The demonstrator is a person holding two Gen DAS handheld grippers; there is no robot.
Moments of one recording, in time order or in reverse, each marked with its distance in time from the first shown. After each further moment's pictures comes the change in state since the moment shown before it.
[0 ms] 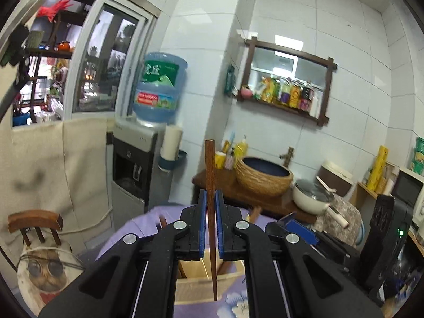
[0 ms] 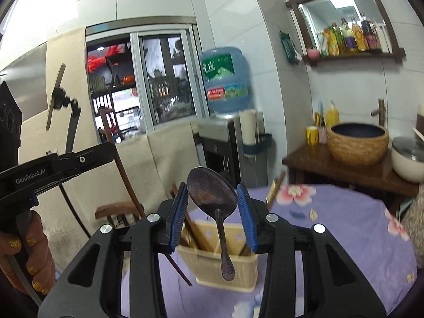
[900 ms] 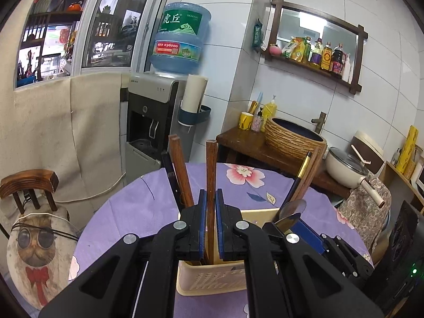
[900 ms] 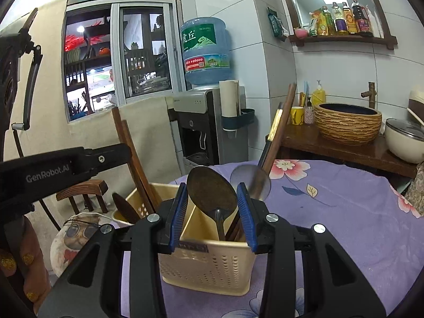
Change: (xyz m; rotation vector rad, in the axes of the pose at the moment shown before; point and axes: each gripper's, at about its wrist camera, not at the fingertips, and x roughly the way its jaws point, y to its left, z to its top) left arm 0.098 0.031 -0.099 -0.017 0.179 0.105; right arm 0.083 -0.020 -0.111 -0.006 0.090 -0.132
